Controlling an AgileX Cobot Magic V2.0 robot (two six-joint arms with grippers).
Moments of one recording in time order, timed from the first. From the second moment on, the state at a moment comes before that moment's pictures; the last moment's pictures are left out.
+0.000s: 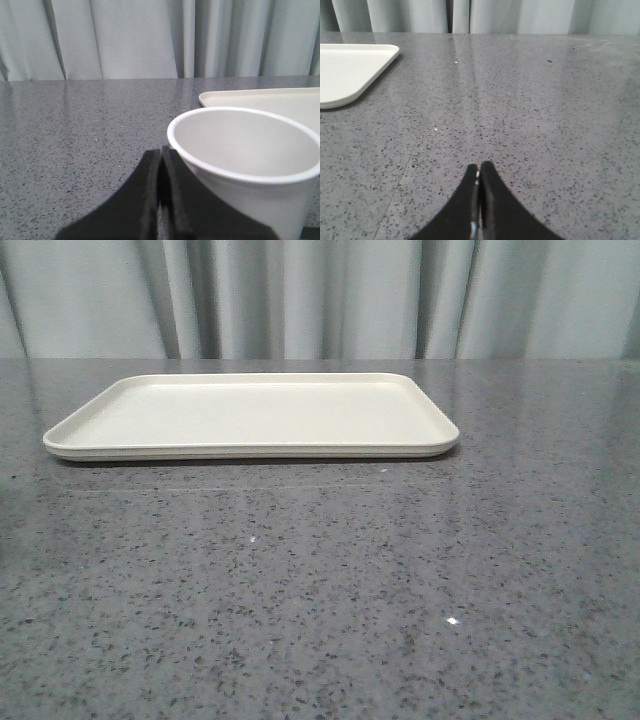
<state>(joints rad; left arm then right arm) -0.08 0.00 0.00 0.06 0.10 -0.13 0.11 -0.01 0.03 -0.07 0.19 0.15</state>
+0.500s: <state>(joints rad) -0.08 0.00 0.00 0.06 0.10 -0.13 0.11 -0.01 0.03 -0.07 0.13 0.15</state>
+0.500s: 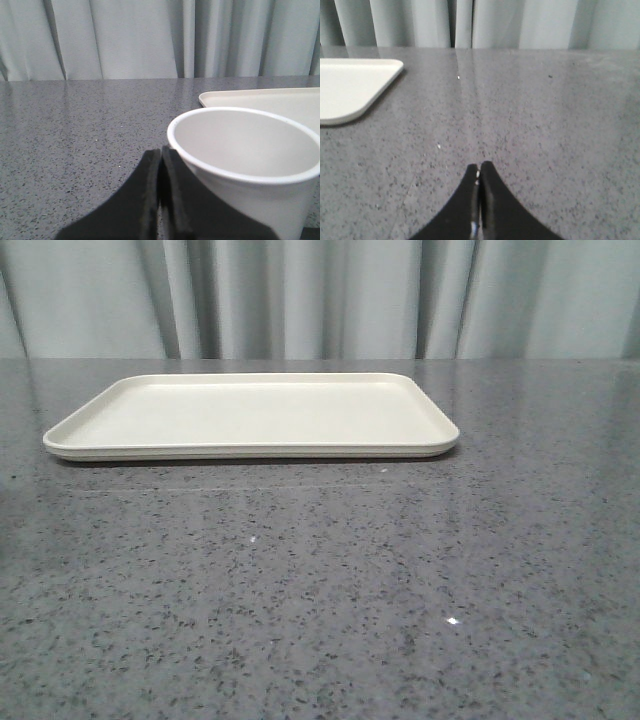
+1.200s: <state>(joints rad) -0.08 0.09 -0.36 -0.20 0.43 -0.13 0.11 0.13 -0.36 -0.07 0.44 0.15</state>
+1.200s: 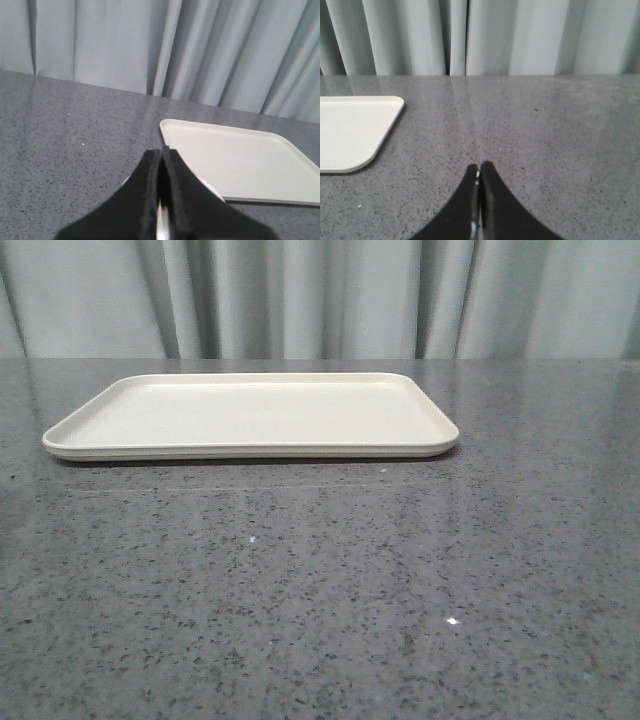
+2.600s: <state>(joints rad) -0.08 0.69 -0.81 -0.21 1.01 -0.13 0.11 0.59 -0.71 -0.01 0.89 0.16</state>
